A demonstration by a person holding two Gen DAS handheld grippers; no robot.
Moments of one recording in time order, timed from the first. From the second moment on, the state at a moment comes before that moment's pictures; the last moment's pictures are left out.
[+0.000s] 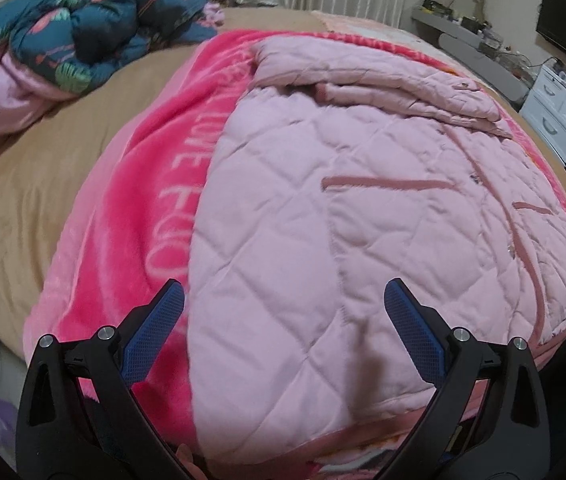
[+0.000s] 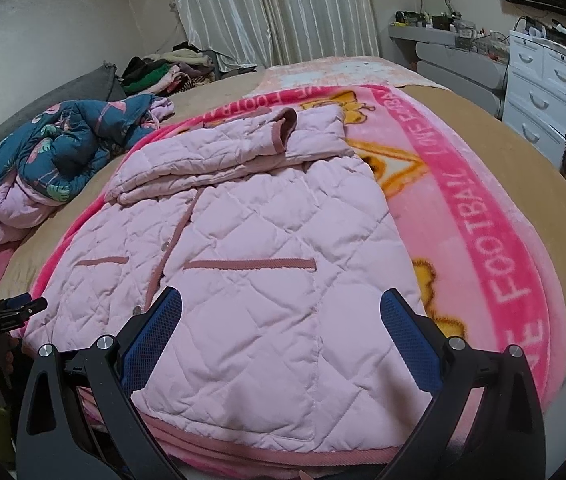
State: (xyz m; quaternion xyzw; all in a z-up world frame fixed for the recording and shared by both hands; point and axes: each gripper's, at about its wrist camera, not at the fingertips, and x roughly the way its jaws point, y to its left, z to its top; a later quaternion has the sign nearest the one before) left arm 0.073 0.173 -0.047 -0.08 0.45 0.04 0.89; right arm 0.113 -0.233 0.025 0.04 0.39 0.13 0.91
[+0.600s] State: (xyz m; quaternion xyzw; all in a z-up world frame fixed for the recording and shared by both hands) left arm 0.065 0.179 -0.082 -0.10 0.50 0.02 0.86; right arm 0.111 -0.265 0.000 0.04 0.44 0.12 0.89
